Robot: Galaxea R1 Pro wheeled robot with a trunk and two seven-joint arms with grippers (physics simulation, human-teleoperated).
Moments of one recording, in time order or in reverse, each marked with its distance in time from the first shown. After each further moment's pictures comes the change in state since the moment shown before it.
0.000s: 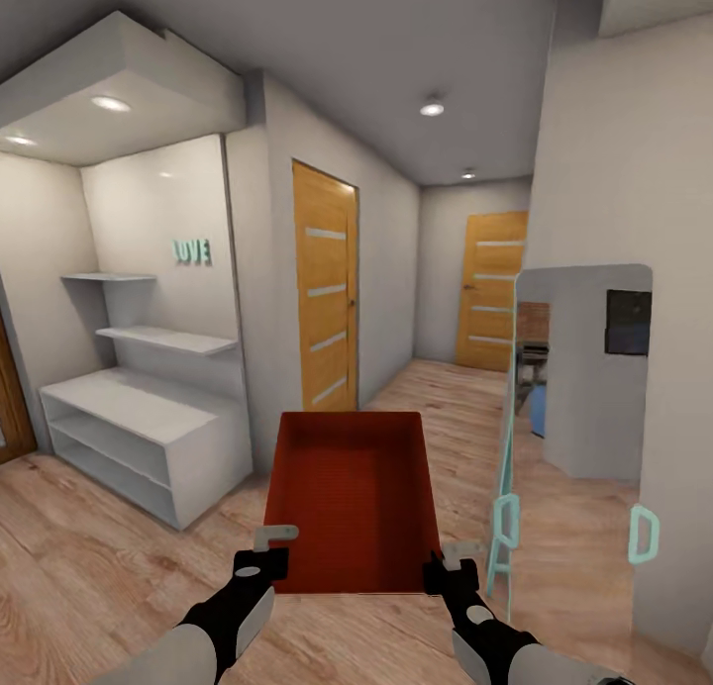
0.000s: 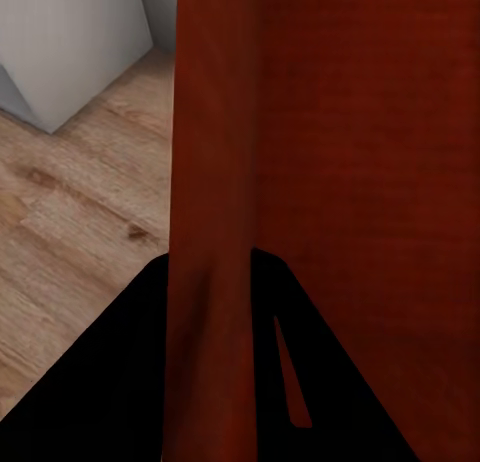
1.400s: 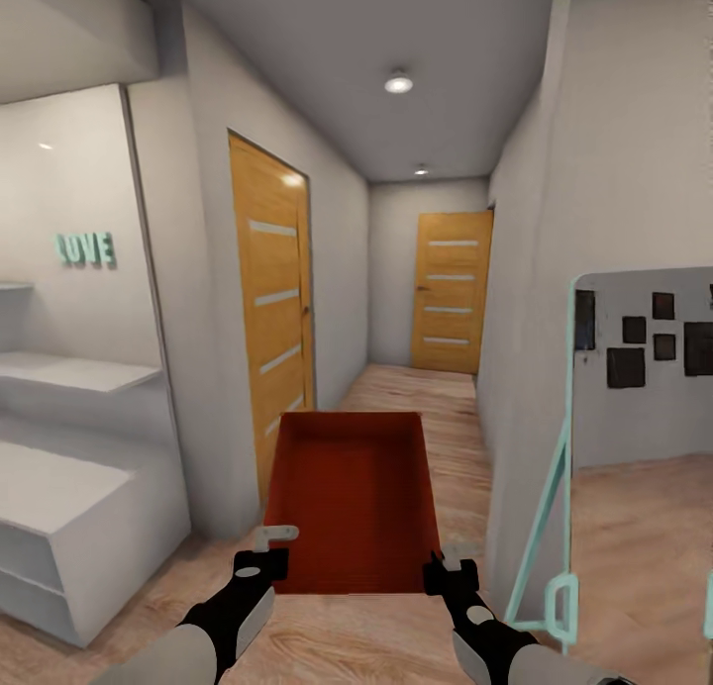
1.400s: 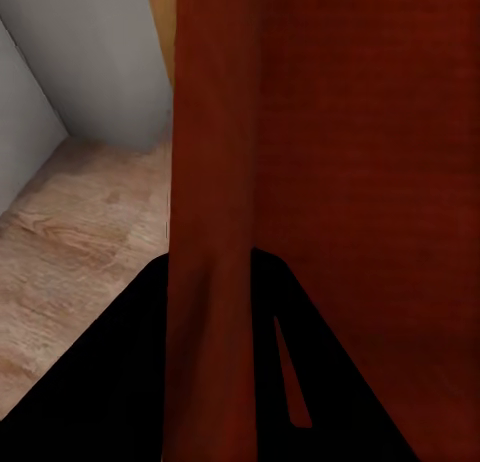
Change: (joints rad) left arm 0.000 -0.001 0.001 0.003 -0.002 0.000 0.000; right arm 0.000 0.000 0.000 0.002 0.000 0.000 0.001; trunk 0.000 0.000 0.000
